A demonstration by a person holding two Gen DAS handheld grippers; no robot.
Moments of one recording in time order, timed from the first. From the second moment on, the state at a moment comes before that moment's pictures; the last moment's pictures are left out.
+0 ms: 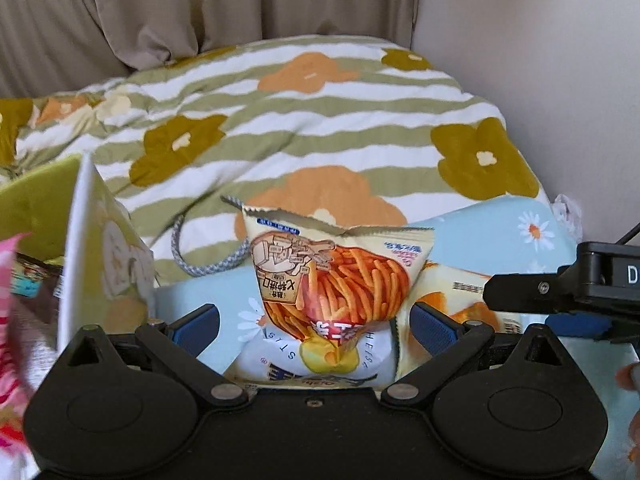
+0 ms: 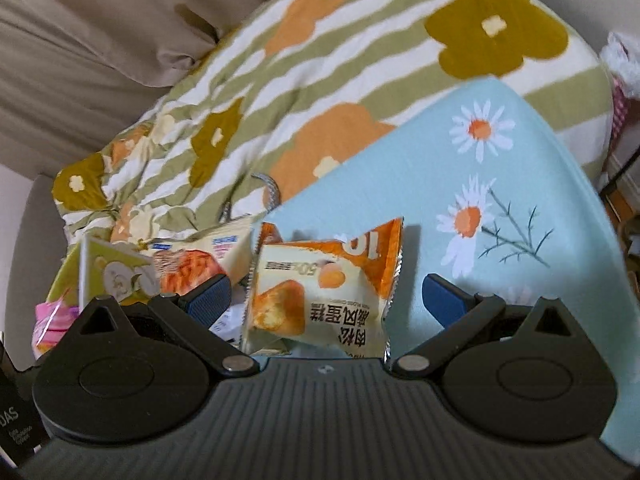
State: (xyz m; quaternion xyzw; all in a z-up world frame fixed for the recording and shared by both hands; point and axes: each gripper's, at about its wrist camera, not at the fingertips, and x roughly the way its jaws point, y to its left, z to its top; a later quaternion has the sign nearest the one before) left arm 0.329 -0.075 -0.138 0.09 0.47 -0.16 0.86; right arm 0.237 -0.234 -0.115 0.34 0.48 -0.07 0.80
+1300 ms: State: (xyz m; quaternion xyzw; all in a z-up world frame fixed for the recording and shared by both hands) left arm 0.310 -0.049 -0.142 0.01 0.51 -0.09 0.85; right arm 0.279 -0.186 -0.146 0.21 0.54 -0.04 0.81
